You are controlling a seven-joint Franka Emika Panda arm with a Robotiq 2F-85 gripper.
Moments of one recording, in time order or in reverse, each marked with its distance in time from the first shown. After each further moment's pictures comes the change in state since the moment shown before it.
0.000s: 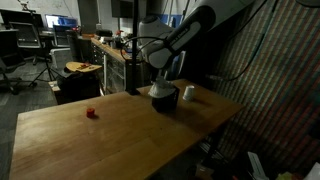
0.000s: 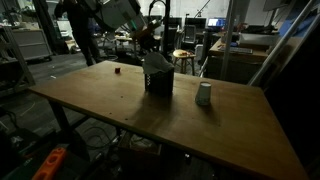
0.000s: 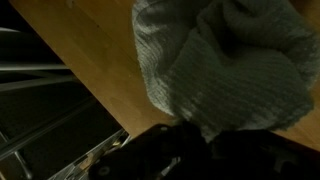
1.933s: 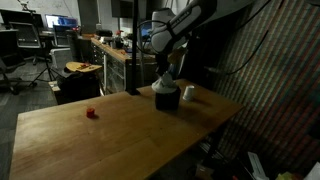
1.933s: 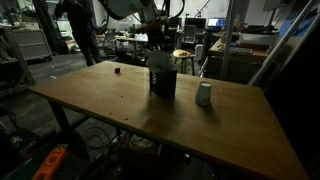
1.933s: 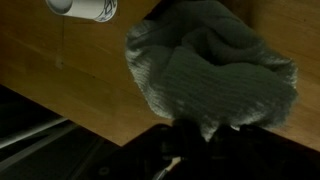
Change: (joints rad) arm -0.059 -0.019 -0.024 0.066 0.270 -0.133 0.020
